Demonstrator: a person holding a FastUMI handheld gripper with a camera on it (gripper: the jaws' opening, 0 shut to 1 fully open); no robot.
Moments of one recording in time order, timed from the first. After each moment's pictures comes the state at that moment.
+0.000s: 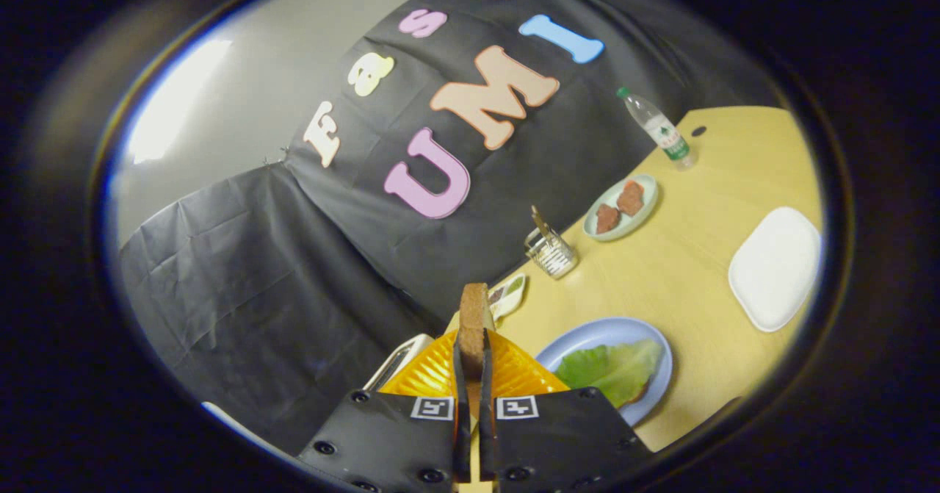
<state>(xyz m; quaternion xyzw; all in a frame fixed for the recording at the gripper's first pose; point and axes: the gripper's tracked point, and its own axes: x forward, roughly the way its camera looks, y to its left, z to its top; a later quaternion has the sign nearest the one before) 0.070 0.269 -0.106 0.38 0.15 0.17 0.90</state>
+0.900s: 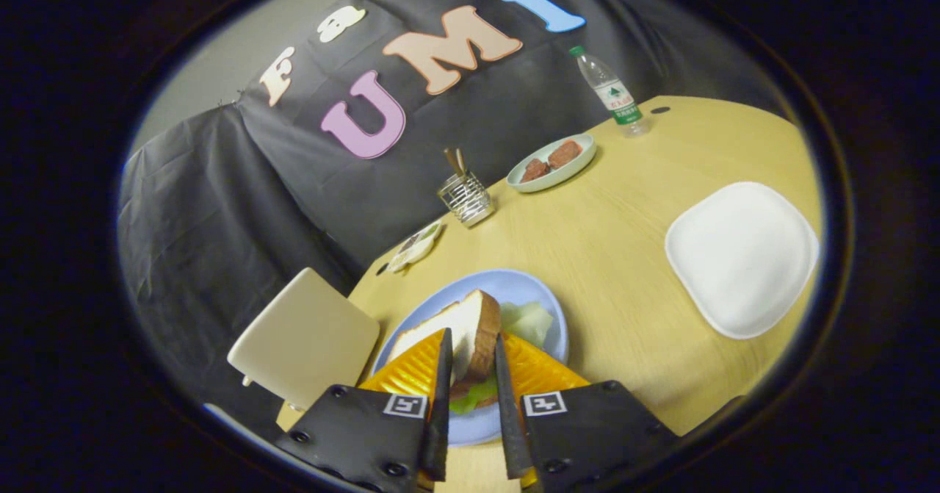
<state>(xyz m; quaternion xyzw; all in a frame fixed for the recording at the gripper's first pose) 0.088 0.217 -0.219 0.25 0.23 0.08 0.94</state>
